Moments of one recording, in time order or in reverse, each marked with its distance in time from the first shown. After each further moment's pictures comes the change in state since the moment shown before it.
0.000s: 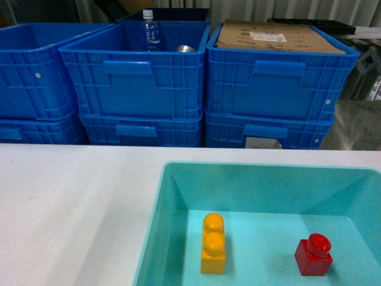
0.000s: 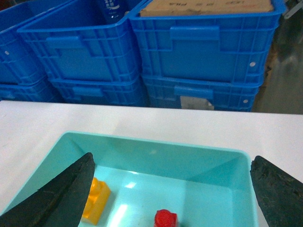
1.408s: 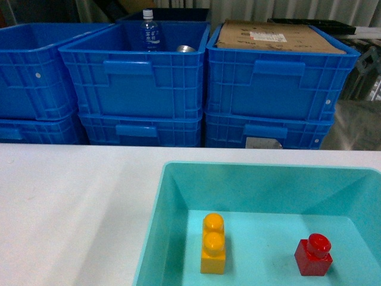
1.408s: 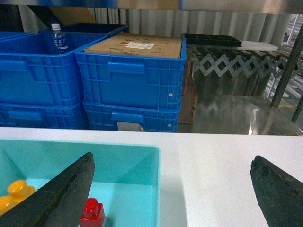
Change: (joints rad) left arm 0.000 0.000 0.000 0.000 0.000 0.000; right arm -0.180 -0.911 -0.315 -0.381 0.057 -0.153
